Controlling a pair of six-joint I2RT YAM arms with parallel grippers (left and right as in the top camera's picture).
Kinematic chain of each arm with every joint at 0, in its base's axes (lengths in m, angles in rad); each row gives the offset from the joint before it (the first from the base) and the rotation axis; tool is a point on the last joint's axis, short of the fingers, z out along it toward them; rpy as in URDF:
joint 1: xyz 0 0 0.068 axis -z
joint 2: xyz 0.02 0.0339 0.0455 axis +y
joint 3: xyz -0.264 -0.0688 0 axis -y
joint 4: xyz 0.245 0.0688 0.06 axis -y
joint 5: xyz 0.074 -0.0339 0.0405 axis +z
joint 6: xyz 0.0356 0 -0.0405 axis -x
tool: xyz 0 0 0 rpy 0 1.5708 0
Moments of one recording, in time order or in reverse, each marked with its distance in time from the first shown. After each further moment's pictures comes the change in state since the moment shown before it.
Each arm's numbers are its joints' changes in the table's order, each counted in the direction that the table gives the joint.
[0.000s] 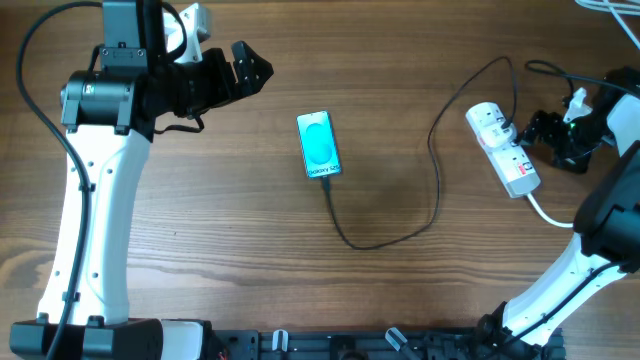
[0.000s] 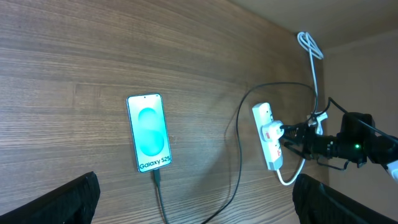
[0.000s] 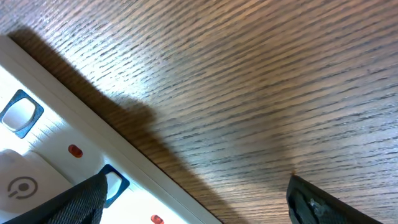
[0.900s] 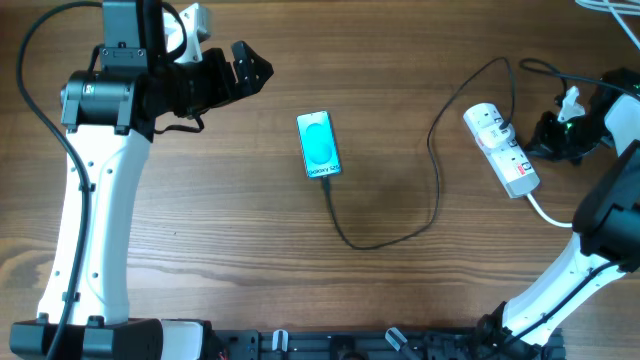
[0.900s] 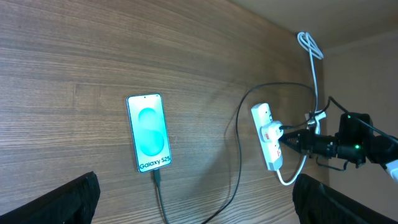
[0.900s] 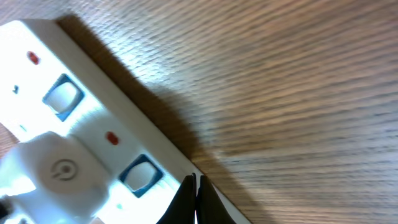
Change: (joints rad) left arm 0.000 0.000 0.000 0.000 0.000 0.000; right arm -0.007 0.000 -0.006 -0.003 0.111 0.048
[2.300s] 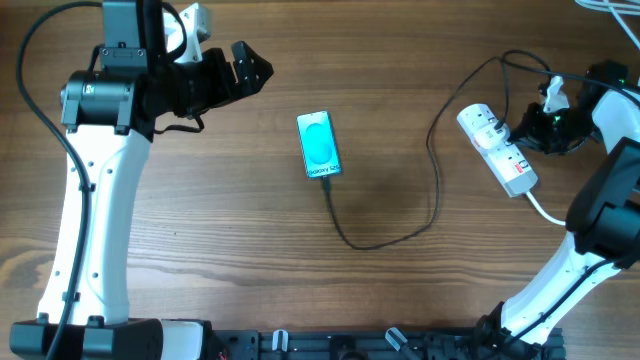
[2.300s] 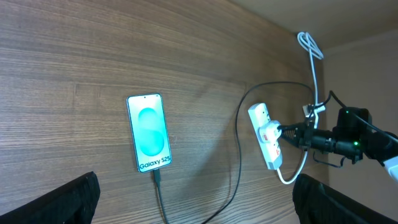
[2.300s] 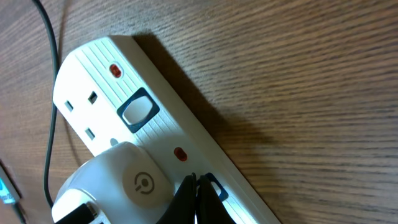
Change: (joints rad) left arm 0.000 0.000 0.000 0.000 0.000 0.000; right arm -0.053 0.000 0.000 0.027 0.097 0.052
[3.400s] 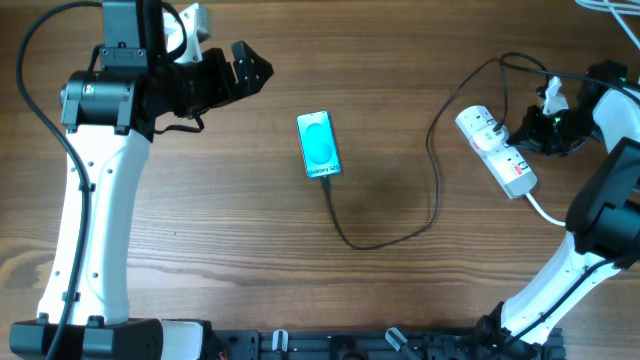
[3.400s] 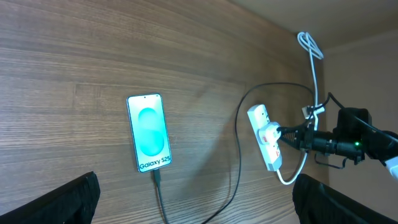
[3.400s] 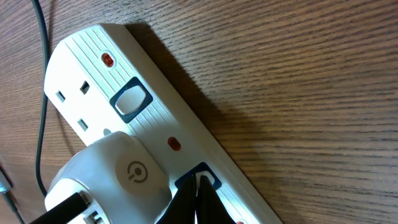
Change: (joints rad) left arm 0.000 0.000 0.000 0.000 0.000 0.000; right arm -0.001 0.000 0.014 -0.052 -0.024 0.037
